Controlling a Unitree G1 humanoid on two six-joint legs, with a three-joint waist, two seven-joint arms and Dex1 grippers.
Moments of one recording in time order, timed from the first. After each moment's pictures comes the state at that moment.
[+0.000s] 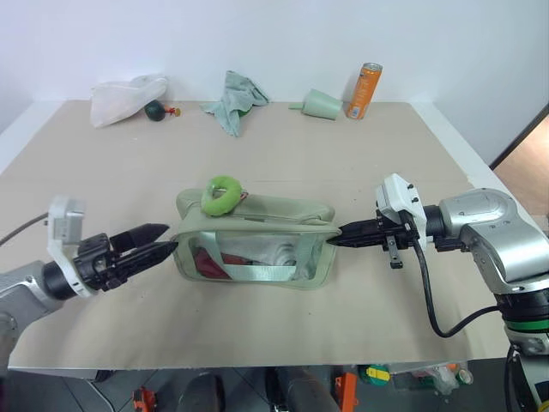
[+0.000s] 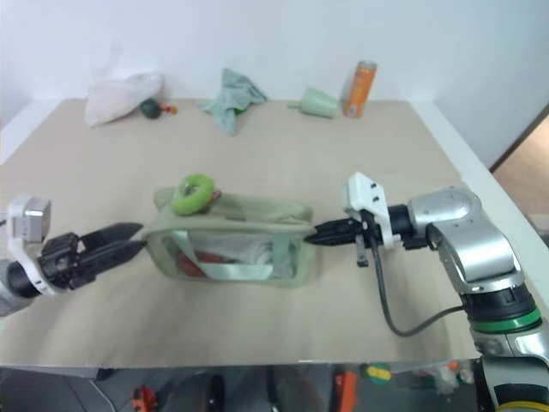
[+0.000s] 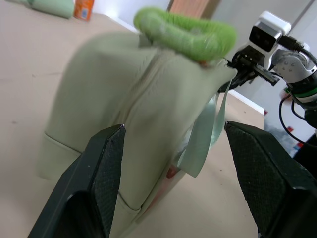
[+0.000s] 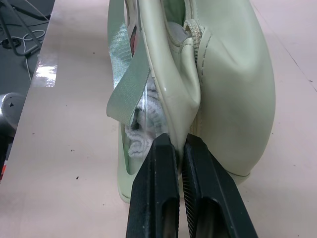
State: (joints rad) left arm -0.02 0.76 0.42 -0.33 -1.07 0.76 -0.95; right arm -0.57 -0.87 0.09 -0.14 0.42 0.47 1.35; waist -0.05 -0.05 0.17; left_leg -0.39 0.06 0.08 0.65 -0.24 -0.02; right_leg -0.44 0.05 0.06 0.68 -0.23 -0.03
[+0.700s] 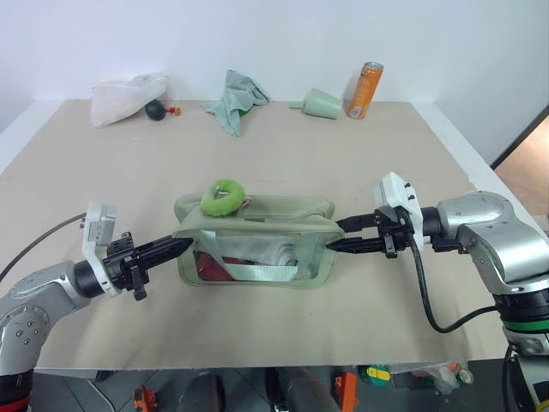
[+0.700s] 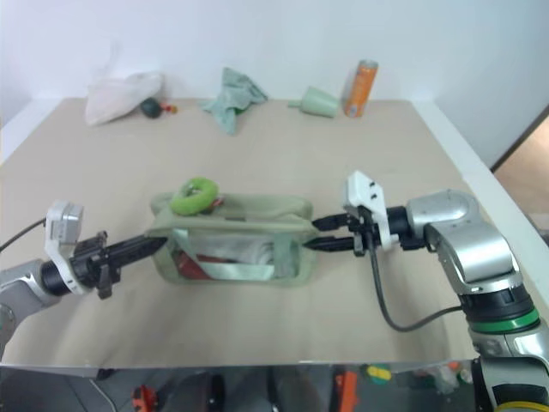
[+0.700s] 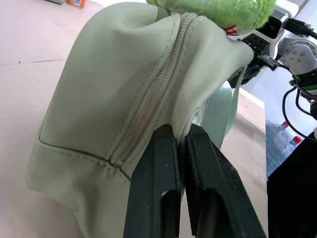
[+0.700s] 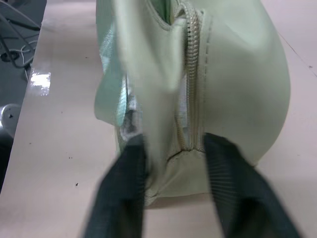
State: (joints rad) left arm -0.06 0.71 0.35 -0.31 -1.00 0.73 -0.95; right arm -0.57 -0.88 0.08 -0.15 0.44 0.57 1.31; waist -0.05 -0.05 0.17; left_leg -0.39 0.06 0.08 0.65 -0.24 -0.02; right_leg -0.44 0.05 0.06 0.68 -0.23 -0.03
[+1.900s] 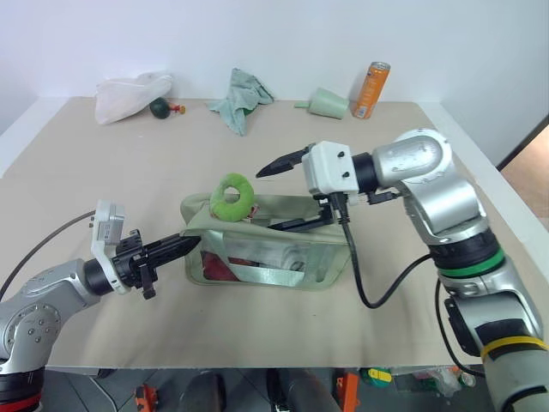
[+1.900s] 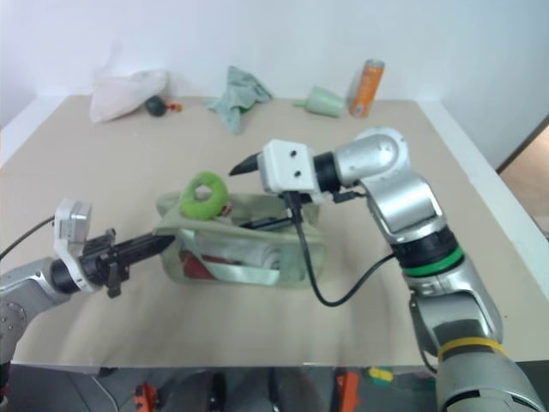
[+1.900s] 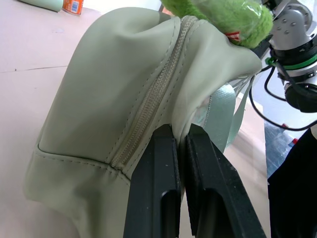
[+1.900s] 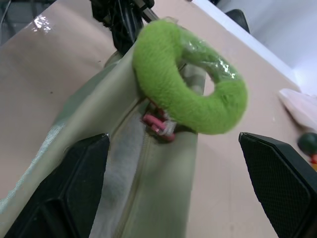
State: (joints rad) left arm -0.08 0.67 0.32 -0.33 -0.98 0.72 -0.94; right arm -1.00 -0.58 0.32 -0.01 0.20 0.16 1.30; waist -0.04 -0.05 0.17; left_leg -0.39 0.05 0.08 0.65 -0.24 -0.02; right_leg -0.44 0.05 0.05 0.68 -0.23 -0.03
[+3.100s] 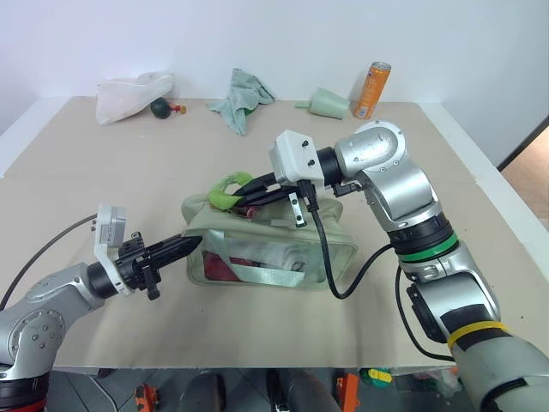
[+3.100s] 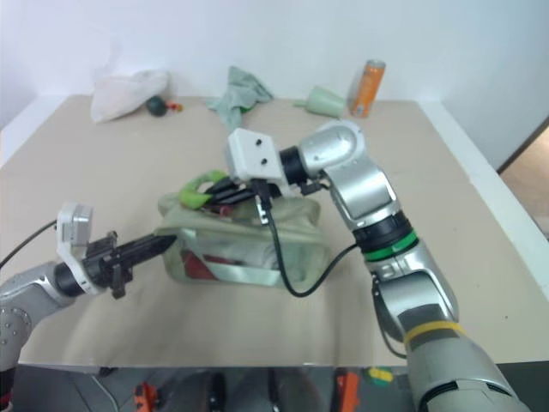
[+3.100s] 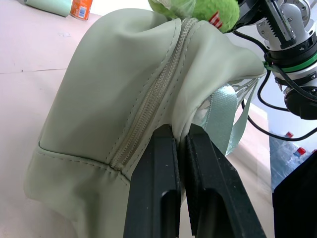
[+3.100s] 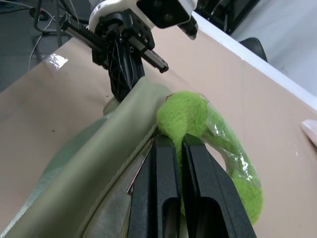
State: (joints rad) left arm -0.06 0.64 0.32 -0.35 -0.98 0.70 -0.90; right arm -1.07 -0.44 0.32 0.13 0.19 0.17 1.35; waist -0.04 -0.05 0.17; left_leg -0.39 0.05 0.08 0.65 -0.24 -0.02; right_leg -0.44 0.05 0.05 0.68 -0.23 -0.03
